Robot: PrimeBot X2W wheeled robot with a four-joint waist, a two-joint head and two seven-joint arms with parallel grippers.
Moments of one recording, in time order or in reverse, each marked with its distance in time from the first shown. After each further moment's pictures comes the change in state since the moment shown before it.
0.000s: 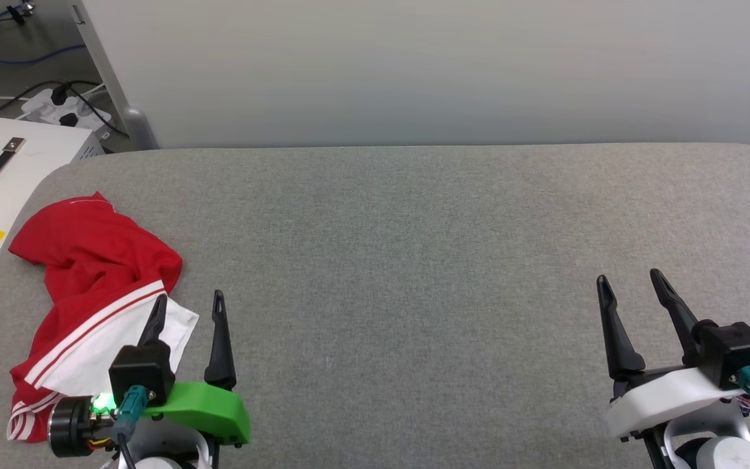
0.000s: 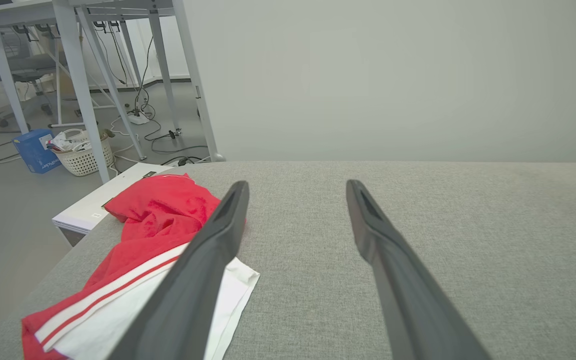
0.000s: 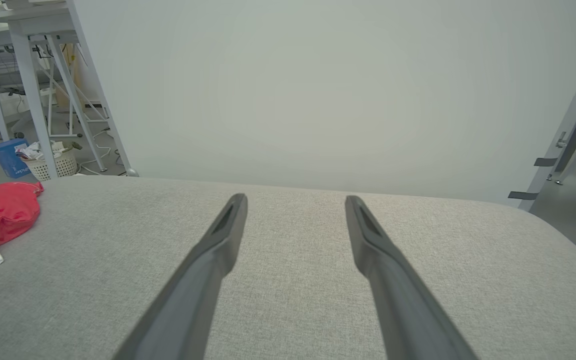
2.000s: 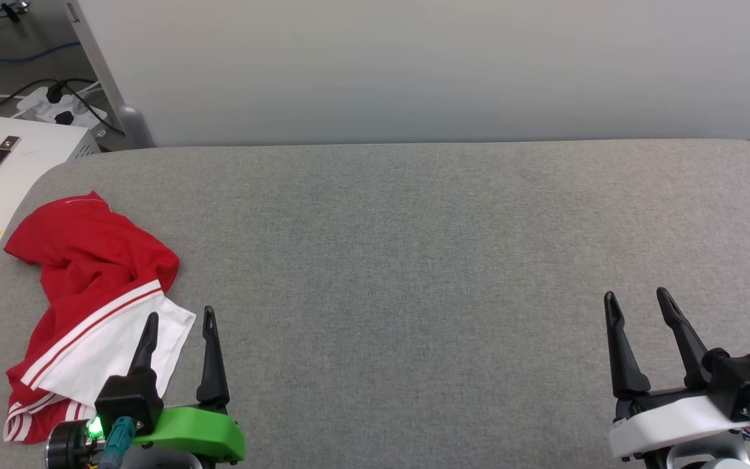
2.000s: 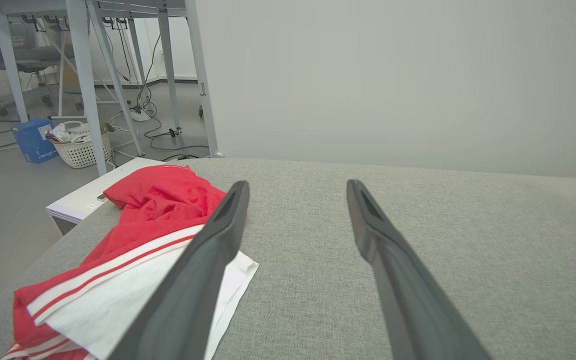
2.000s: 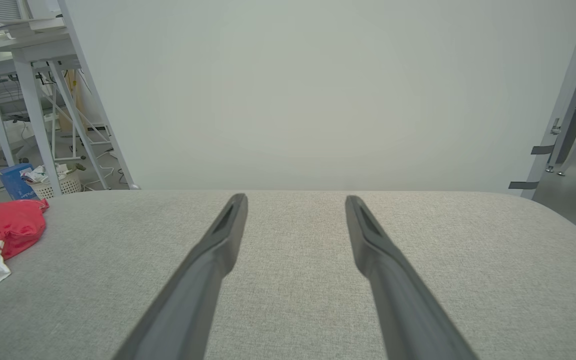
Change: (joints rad) left arm 0.037 0.000 0.014 0.044 -0.059 -0.006 -0.124; right arm 0.047 0.000 0.000 0.031 0.048 0.000 -0.123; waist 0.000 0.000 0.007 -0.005
